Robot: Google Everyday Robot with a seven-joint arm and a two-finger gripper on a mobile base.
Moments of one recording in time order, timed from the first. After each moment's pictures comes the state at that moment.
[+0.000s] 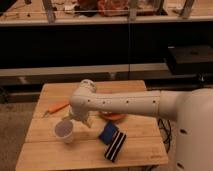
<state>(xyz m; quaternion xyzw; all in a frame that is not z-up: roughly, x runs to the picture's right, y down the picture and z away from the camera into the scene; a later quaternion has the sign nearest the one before) -0.155 0.162 0.749 -0.15 -0.30 -0.56 0.76</state>
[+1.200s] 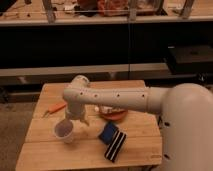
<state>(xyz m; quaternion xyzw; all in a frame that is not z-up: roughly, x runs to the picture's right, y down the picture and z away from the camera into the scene) -0.169 0.173 0.745 -0.17 -0.35 -0.65 0.65</state>
